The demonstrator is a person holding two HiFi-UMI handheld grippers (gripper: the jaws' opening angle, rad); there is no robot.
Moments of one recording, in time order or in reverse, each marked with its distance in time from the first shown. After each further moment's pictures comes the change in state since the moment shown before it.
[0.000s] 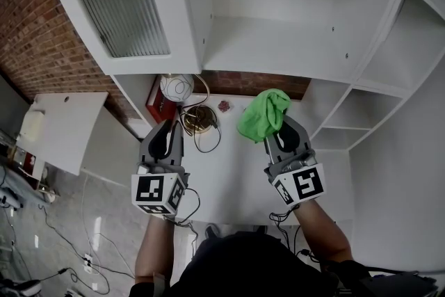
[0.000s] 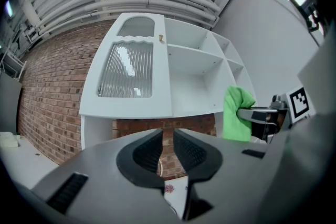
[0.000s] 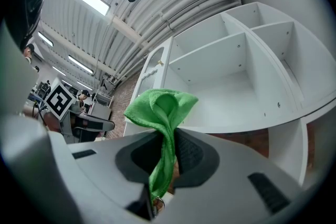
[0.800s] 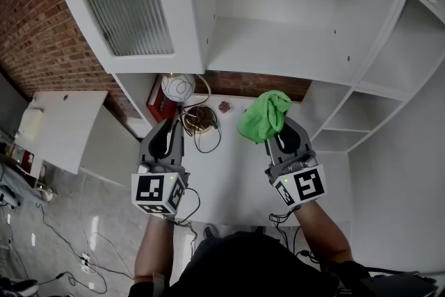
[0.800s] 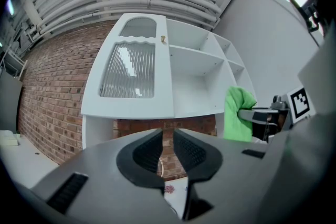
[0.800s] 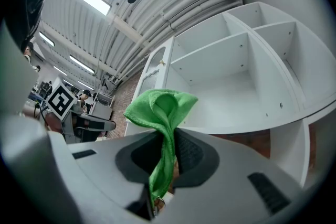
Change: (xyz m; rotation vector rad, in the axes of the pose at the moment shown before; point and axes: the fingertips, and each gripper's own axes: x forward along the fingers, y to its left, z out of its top) left arm -0.001 0.006 0.001 -0.009 -0.008 0.002; right arm 0.002 0.005 0.002 -0.004 0.002 0.011
